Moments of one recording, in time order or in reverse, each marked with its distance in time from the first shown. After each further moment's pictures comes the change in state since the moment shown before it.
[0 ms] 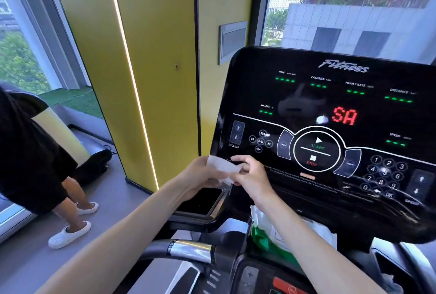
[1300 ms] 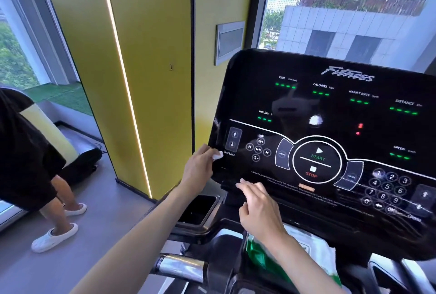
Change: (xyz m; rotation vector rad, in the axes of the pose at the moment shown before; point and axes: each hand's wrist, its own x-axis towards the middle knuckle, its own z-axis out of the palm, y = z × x) left_hand 0.077 -0.028 -0.010 0.925 0.496 0.848; right_hand -0.012 0.055 -0.020 -0.930 0.058 -0.454
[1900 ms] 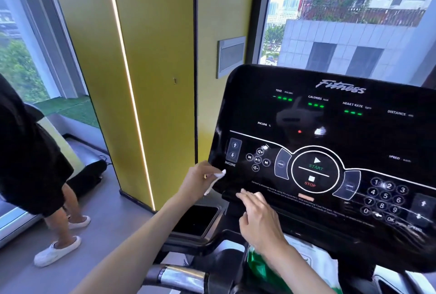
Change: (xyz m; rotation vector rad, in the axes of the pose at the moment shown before) left_hand 0.000 0.010 -0.024 -0.199 -0.197 -0.157; right_hand 0.000 -0.002 -0.004 0.015 -0.008 0.002
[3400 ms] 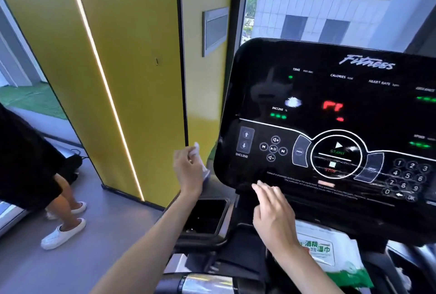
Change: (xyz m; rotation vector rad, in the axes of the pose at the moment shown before) left_hand 0.021 -0.042 0.004 -0.210 0.508 -0.330; right_hand 0.006 -0.017 0.040 -0.216 0.302 0.112
